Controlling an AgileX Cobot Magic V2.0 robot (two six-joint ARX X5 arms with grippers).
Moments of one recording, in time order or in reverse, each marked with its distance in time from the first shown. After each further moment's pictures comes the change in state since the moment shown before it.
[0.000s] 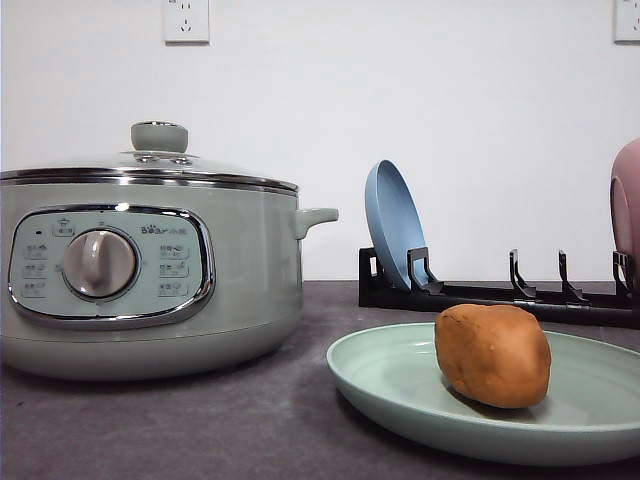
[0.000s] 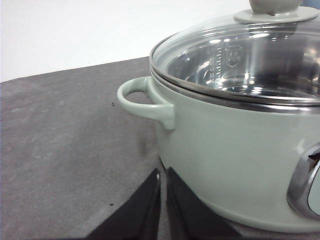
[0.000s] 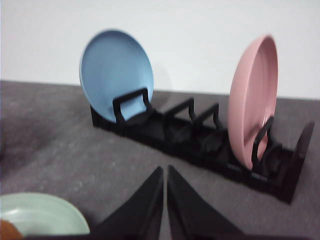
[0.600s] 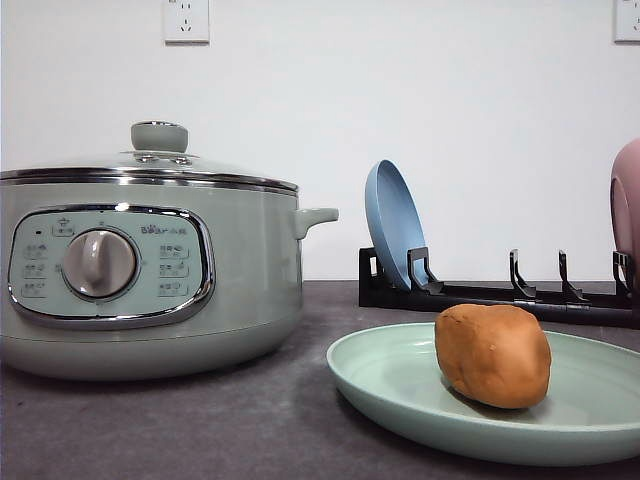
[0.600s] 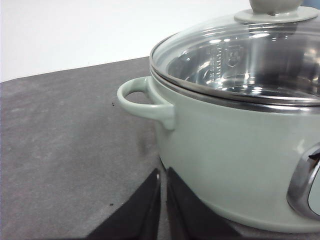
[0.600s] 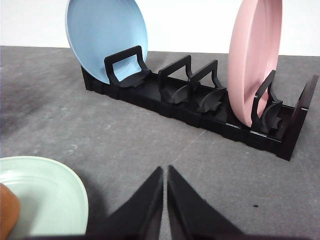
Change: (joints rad) left_arx 0.000 0.000 0.000 0.000 0.000 0.000; right_arx 0.000 0.000 0.001 -0.127 0.020 -0.004
